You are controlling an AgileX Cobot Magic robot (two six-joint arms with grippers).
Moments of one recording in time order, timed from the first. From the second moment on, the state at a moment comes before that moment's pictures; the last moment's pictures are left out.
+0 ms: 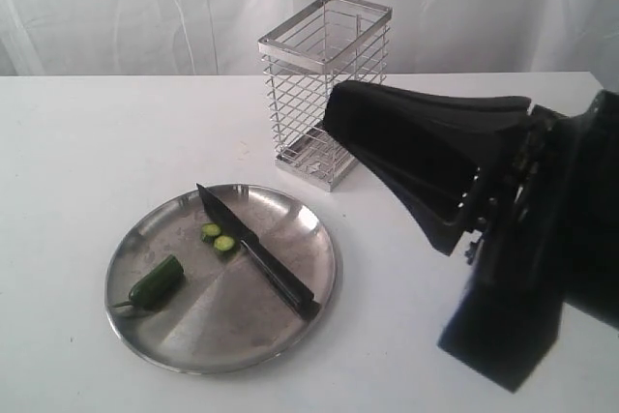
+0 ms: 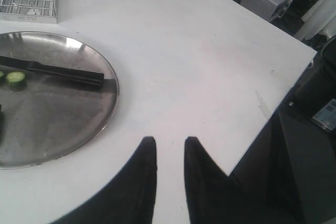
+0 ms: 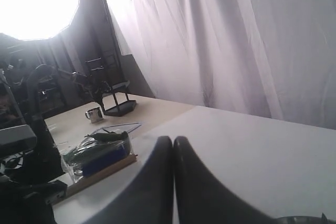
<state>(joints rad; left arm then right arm) -0.29 0.16 -0.41 -0.73 0.93 0.49 0.98 0.80 -0.47 -0.13 -0.43 0.41</state>
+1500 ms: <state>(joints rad) -0.29 0.16 -0.41 -0.73 0.93 0.49 0.42 0.01 0.00 -0.10 0.20 0.19</state>
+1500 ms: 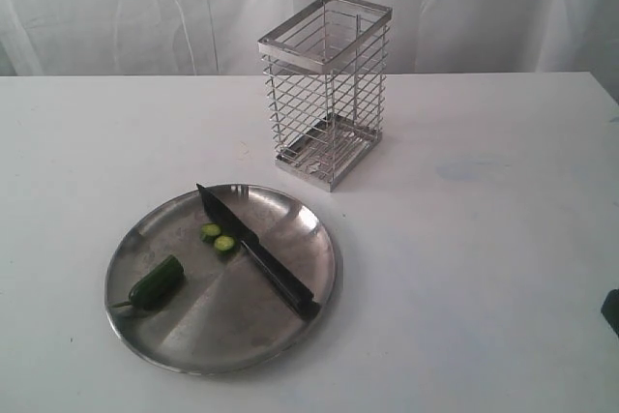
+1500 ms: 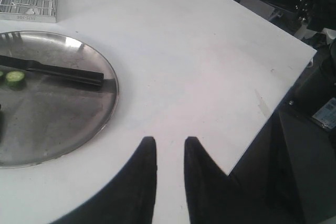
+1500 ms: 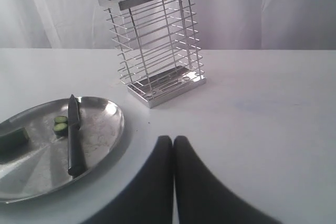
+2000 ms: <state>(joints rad) -0.29 0.16 -0.41 -0.73 0.93 0.49 0.41 0.01 0.00 -0.10 0.23 0.19</state>
